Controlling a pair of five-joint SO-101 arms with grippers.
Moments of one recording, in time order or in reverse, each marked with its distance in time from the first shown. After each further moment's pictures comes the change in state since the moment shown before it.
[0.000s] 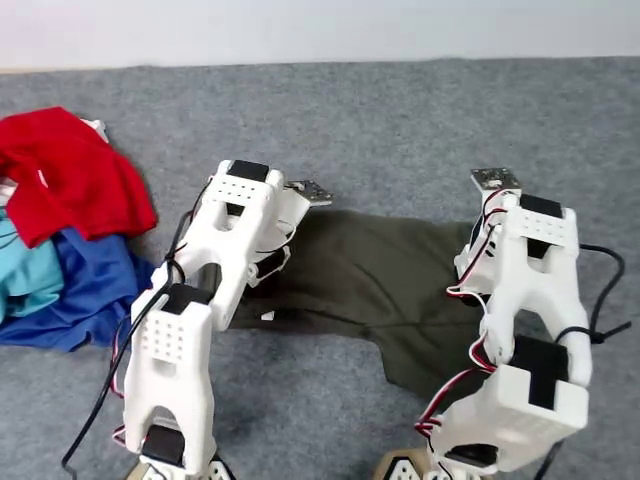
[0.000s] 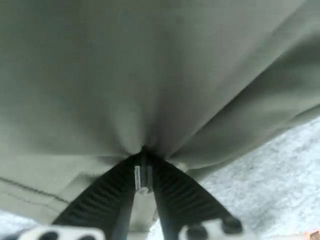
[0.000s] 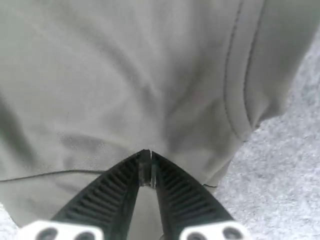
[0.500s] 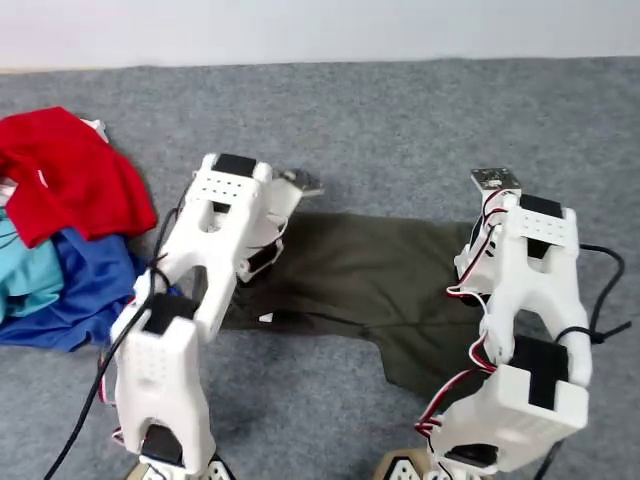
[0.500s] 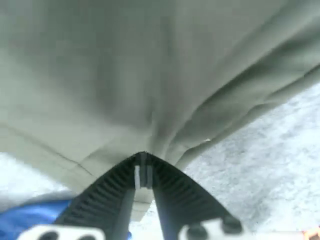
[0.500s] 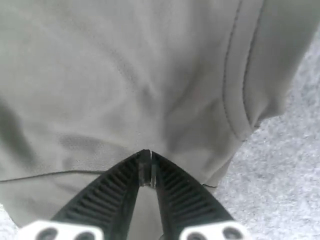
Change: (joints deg) left arm 0.4 -14.7 5.1 0.0 0.3; right arm 0.0 0.0 0.0 0.0 0.0
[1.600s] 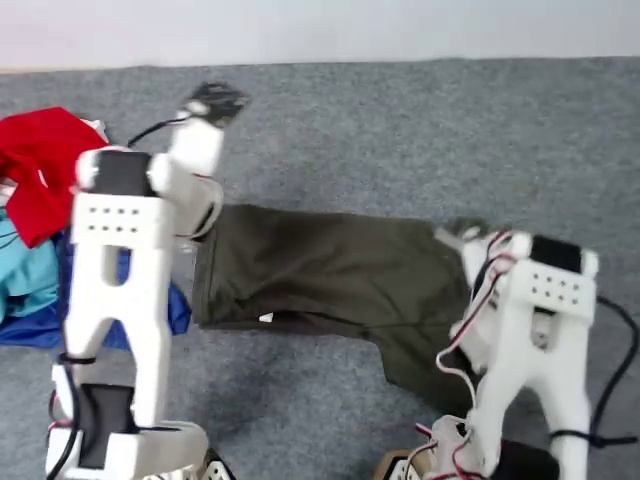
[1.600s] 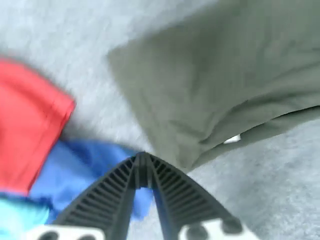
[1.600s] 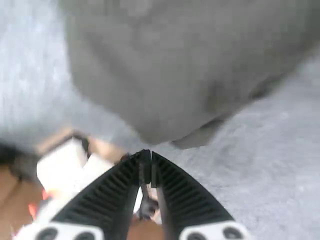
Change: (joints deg) left arm -13.0 -32.1 6.1 0.4 7.6; right arm 0.9 -32.1 19.9 23.5 25.7
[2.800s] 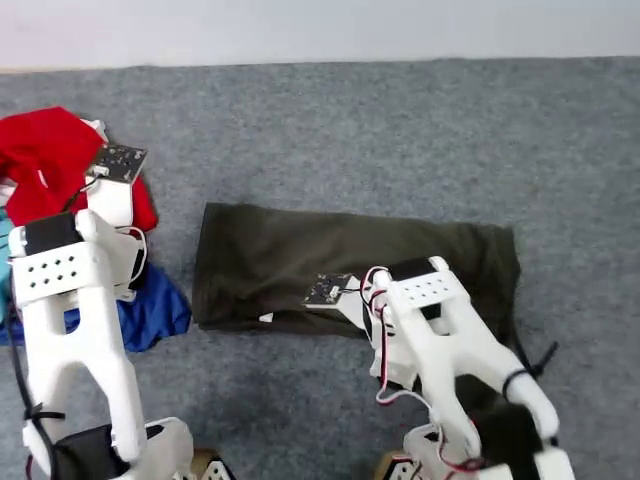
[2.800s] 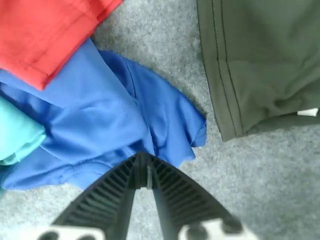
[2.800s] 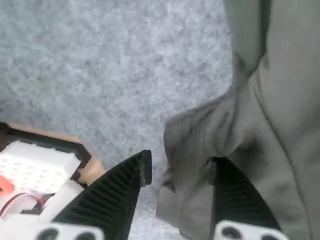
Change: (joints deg) left arm -18.5 -12.0 28.1 -12.1 -2.5; right arm -33.4 12.3 10.8 -20.0 3.2
